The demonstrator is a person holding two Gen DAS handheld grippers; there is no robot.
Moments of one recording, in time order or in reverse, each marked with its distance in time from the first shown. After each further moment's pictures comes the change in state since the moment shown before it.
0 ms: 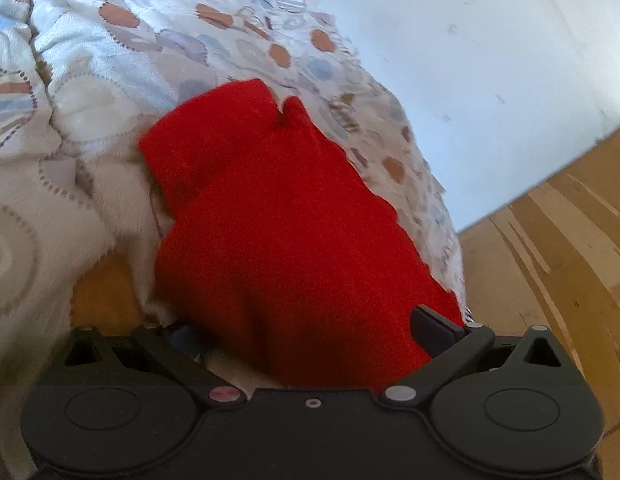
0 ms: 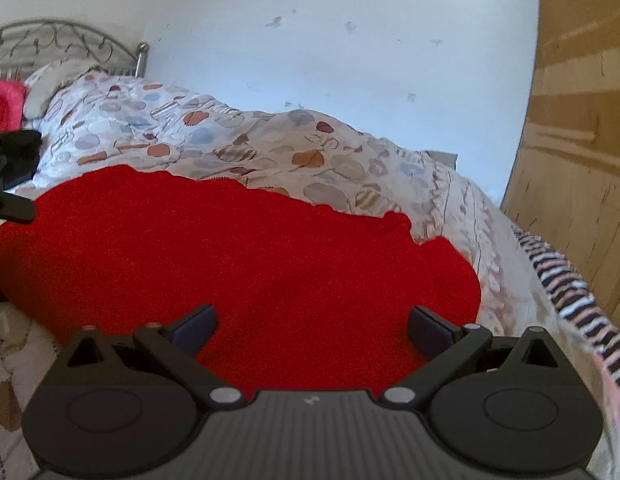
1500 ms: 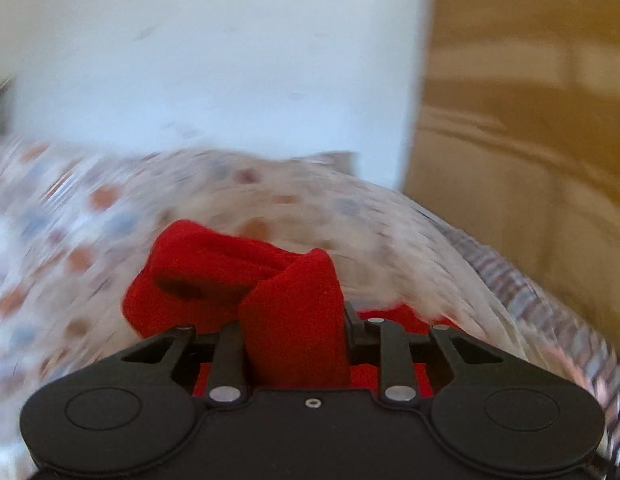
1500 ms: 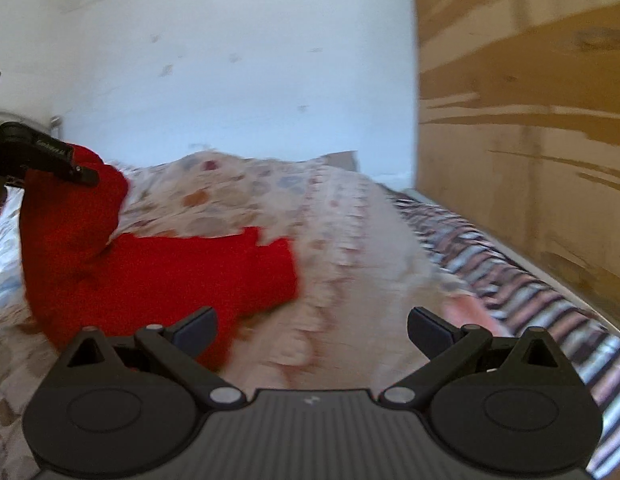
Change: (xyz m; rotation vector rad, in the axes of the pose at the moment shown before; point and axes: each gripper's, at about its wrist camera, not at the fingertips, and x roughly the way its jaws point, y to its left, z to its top) left arm 0.070 -0.229 0.008 0.921 -0.036 -0.019; right arm -0.100 -0.110 -0.029 0.289 -0.053 -0.221
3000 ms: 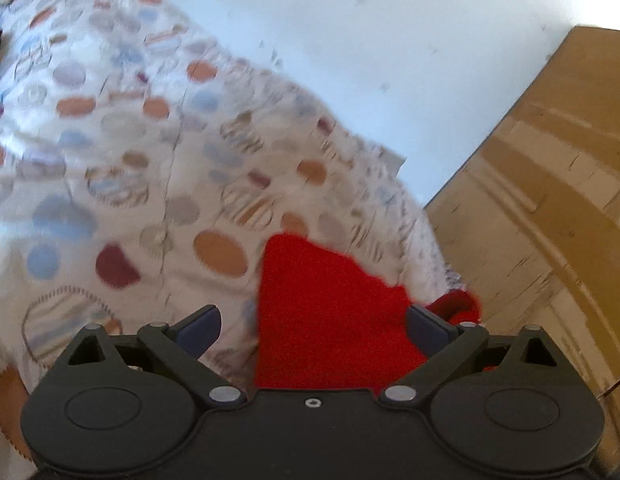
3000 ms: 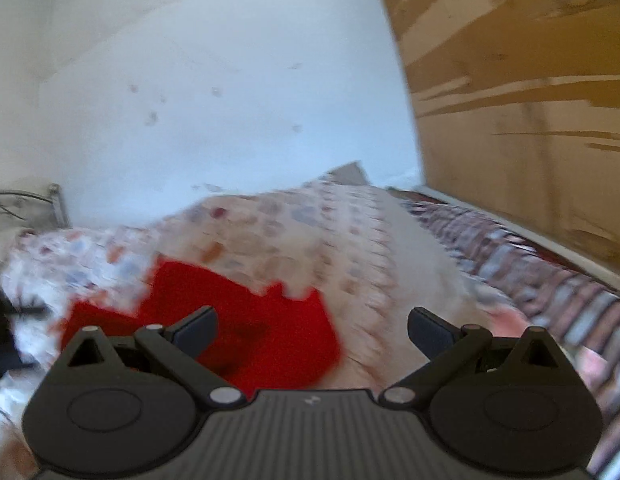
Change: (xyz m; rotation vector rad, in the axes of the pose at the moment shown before) left arm -0.064 0.067 -0.076 -0.605 0.082 -0.002; right arm 0.036 0.034 0.075 0.161 -0.028 0.177
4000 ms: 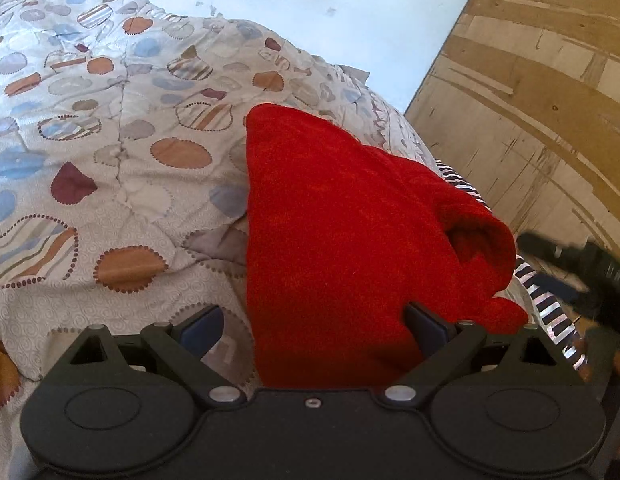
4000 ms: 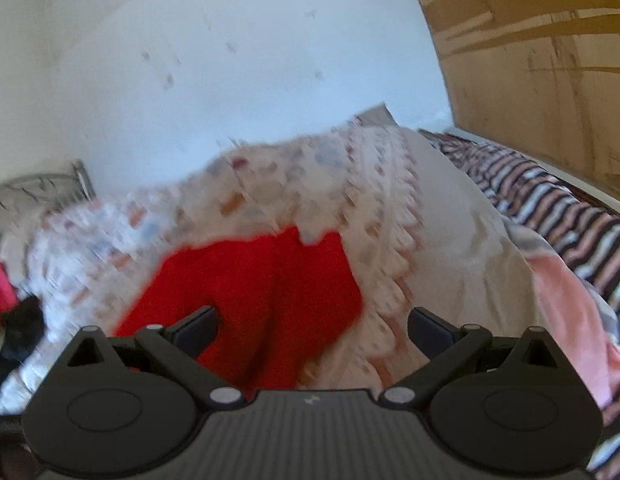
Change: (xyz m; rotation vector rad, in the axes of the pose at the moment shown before) left arm 0.025 -0.009 -0.082 0.255 0.146 -0.021; right arm 0.019 -0.041 -0.022 0.064 0.151 0.093
